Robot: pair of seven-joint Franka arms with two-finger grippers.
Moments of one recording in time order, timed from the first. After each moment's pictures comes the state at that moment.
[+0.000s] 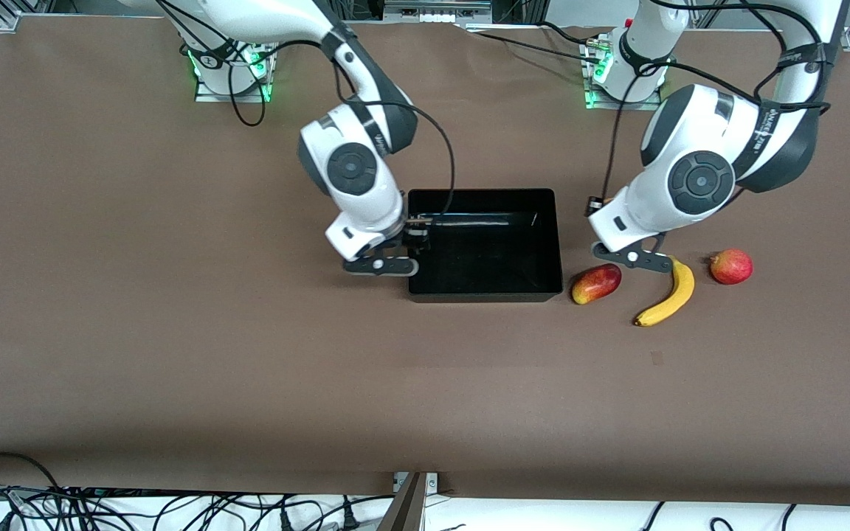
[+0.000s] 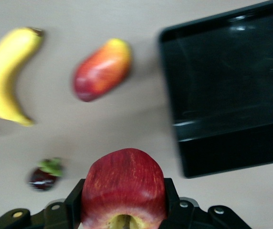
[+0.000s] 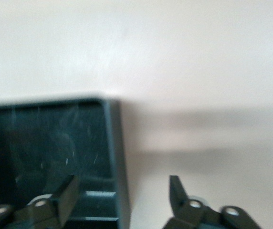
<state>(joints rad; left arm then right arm) -0.14 0.28 -0.23 -1.77 -0.03 1.73 -0.19 0.79 0.59 -0.19 -1.47 0.21 2.12 0.62</state>
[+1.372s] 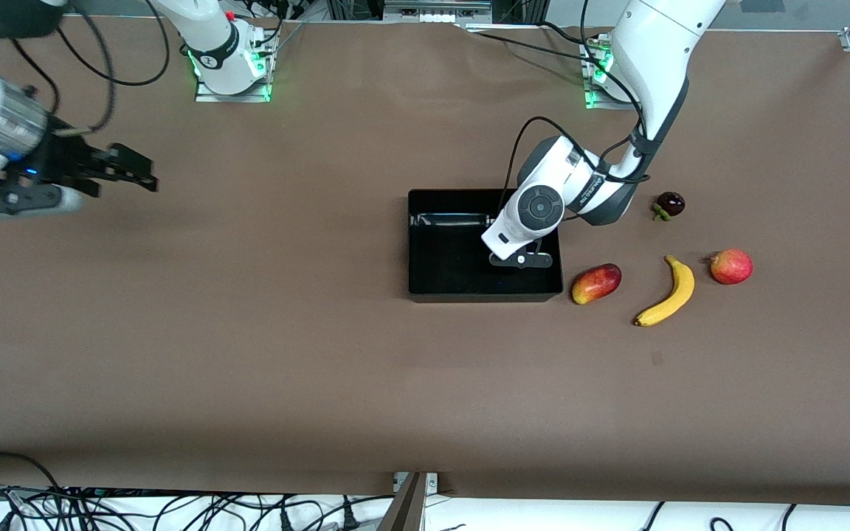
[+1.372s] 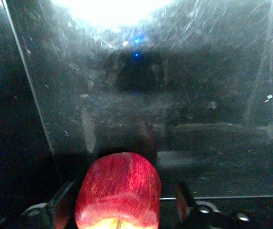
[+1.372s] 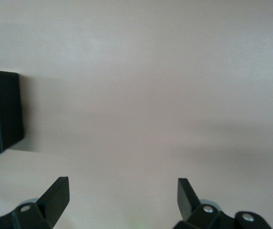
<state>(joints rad) -0.35 0.54 -0.23 -1.89 -0.04 2.15 -0.53 0.28 0.02 -0.21 -1.62 0.10 1.59 -0.01</state>
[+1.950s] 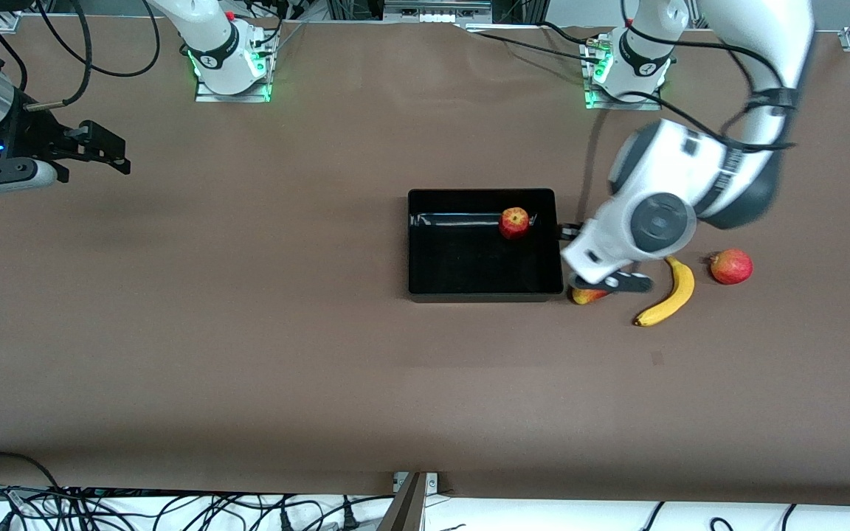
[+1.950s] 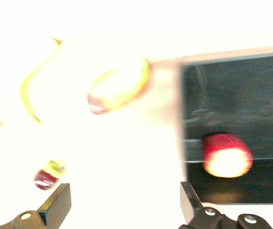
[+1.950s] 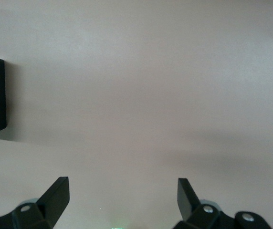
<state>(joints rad) -0.12 0.45 -0.20 -1.58 0.11 1.65 -0.22 0.19 -0.02 -0.11 -1.66 0.05 1.58 -0.05</state>
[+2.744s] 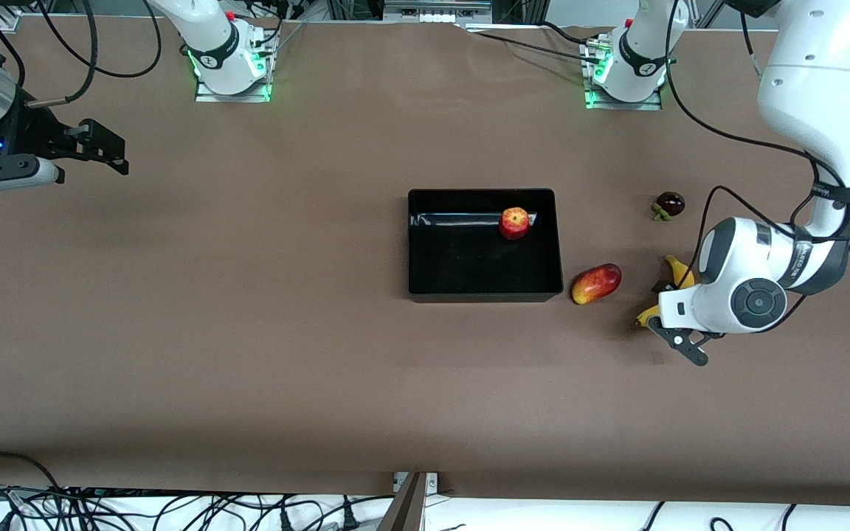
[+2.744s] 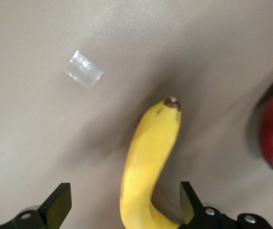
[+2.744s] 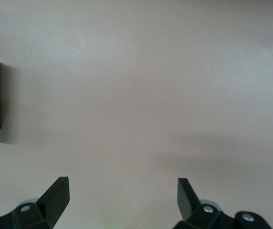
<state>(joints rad) 0.14 0.70 -0.20 -1.63 0.33 2.11 0.53 0.19 -0.01 -0.09 -1.64 0.02 1.59 -0.05</state>
